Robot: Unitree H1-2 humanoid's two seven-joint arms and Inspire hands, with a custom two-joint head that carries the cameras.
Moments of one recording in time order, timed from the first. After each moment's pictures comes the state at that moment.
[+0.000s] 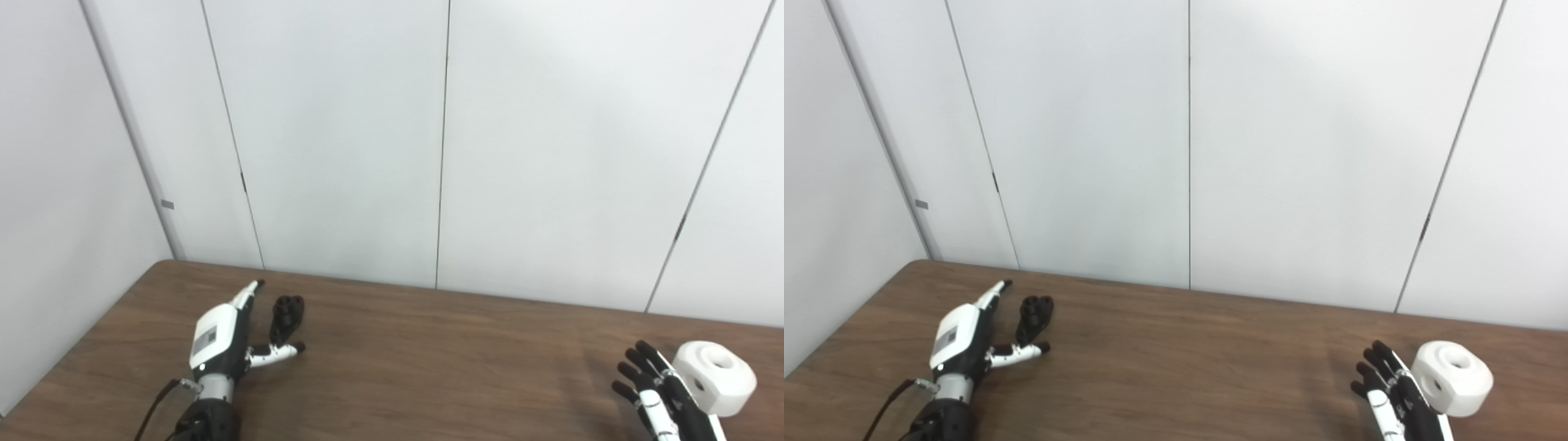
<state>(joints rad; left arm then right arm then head) -0.36 0.41 -0.05 0.48 0.55 0.02 0.38 -0.12 -0.04 -0.09 -0.01 0.16 -0.04 -0.01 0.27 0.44</state>
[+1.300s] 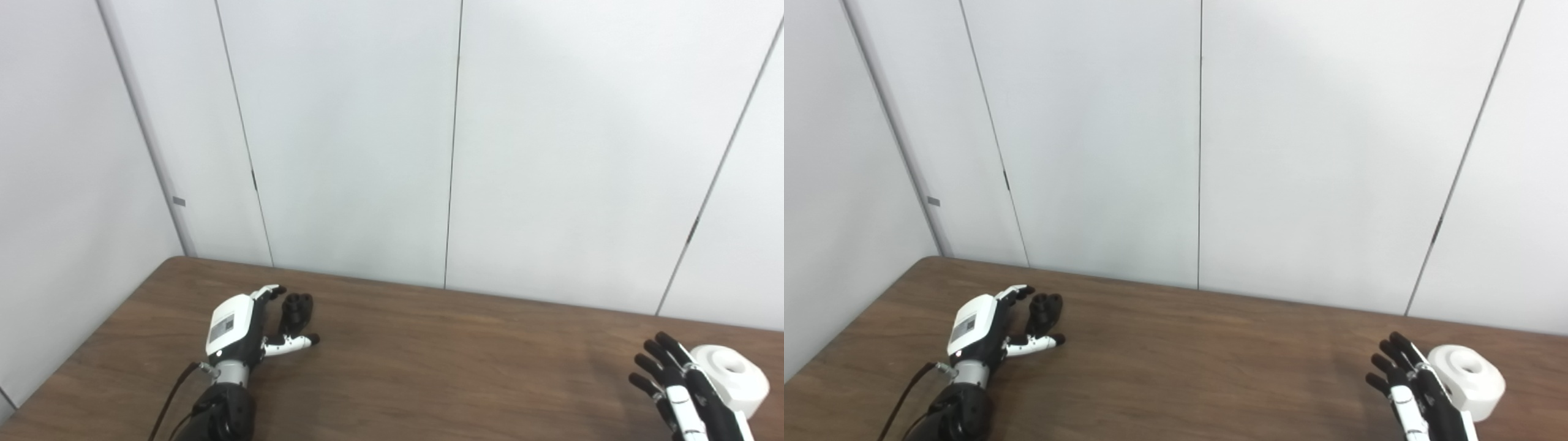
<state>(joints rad) -0.43 0.42 -0.09 0.56 0.55 0.06 0.40 -0.11 -0.05 -0.10 -0.11 0.17 0.00 -0.01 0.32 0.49</state>
